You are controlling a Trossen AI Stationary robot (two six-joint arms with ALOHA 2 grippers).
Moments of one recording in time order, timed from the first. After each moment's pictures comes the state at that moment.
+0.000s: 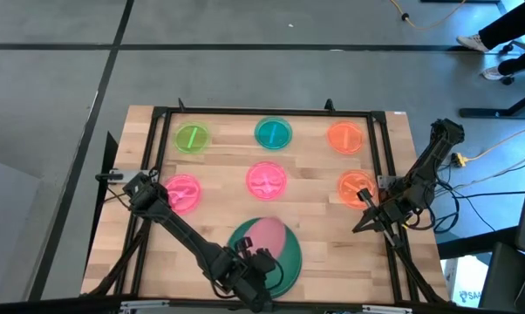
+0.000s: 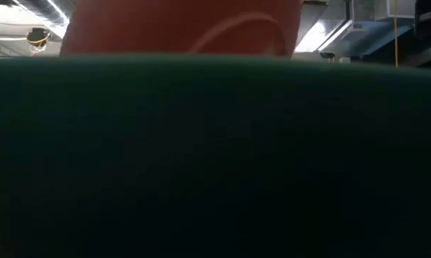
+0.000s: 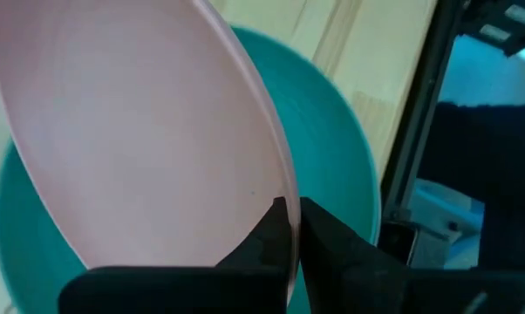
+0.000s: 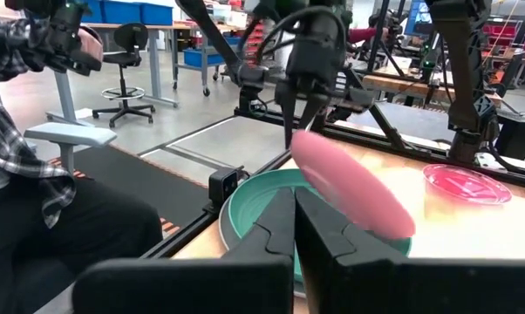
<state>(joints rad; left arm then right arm) -0.63 2.21 2.05 -0.99 -0.39 -0.99 0.94 0.38 0.20 0.12 0.39 -0.06</state>
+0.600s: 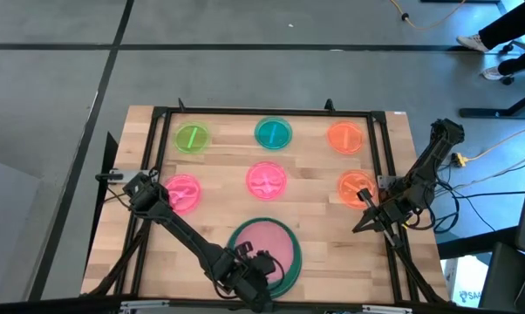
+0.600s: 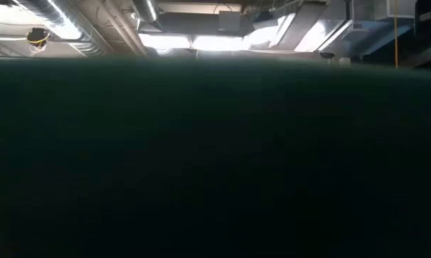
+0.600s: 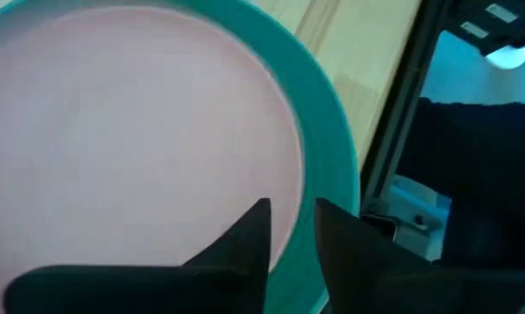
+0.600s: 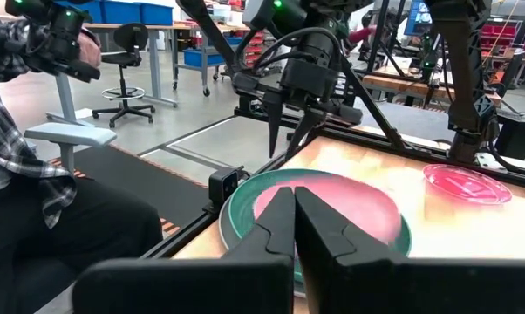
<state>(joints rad) -0.63 2.21 1.98 -0.88 -0.33 -1.05 0.94 0.38 0.20 0.12 0.39 -0.06</state>
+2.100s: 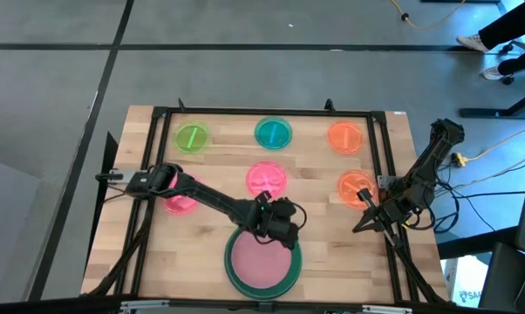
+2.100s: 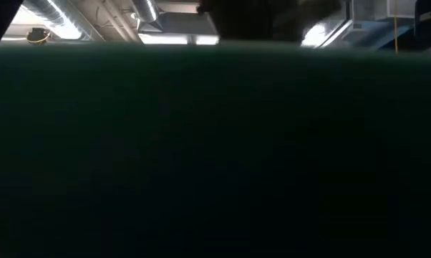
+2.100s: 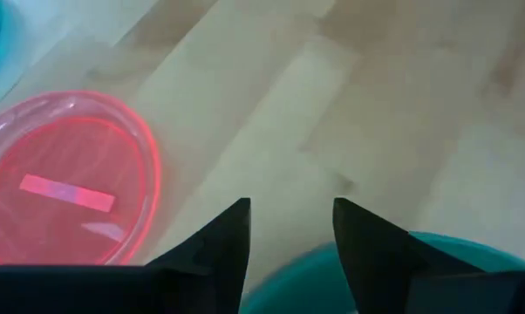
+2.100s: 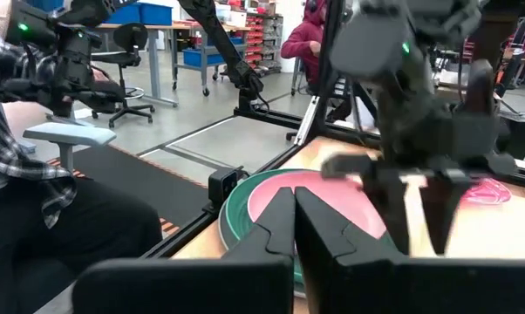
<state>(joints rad) -0.30 2.21 1.85 -0.75 -0.54 -0.80 0.94 0.38 0.20 0.12 0.39 -0.06</state>
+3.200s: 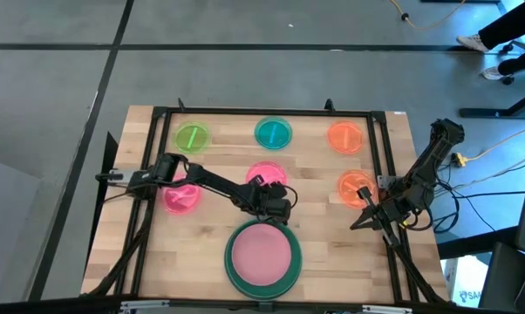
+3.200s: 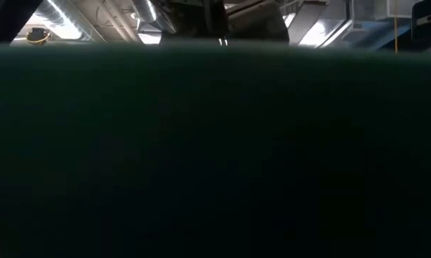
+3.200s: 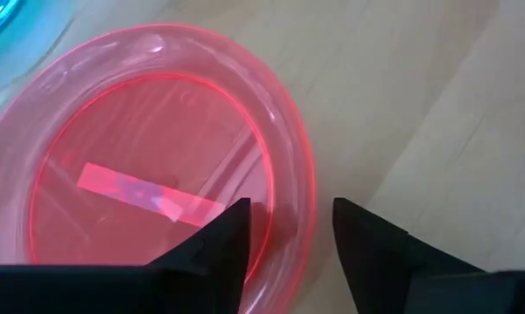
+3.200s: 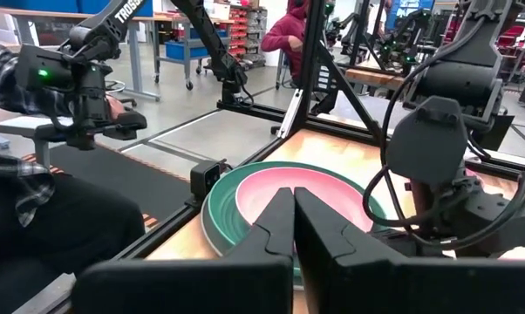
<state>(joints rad) -0.16 2.21 1.54 -0.53 -0.53 -0.67 0.94 0.38 0.20 0.10 0.44 -0.06</state>
